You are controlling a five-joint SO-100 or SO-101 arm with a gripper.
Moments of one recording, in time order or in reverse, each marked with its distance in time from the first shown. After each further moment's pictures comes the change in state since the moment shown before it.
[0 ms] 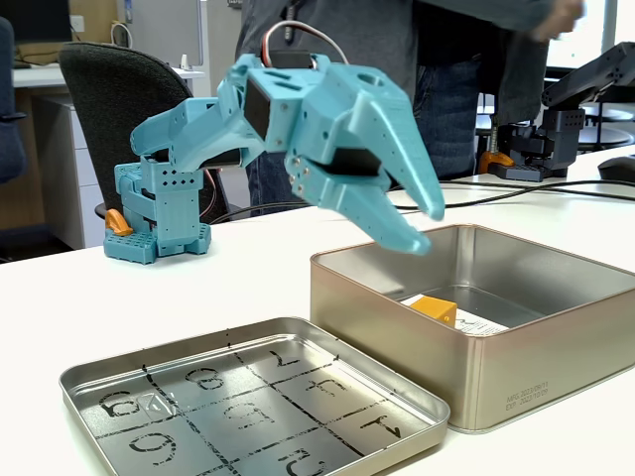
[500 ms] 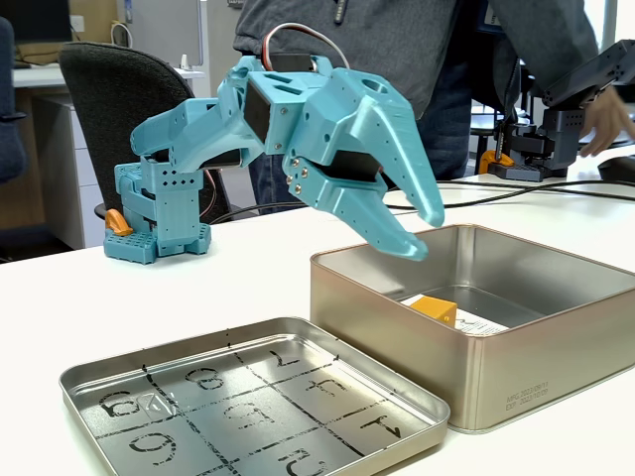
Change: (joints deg) arm -0.1 0.0 0.0 0.8 3.5
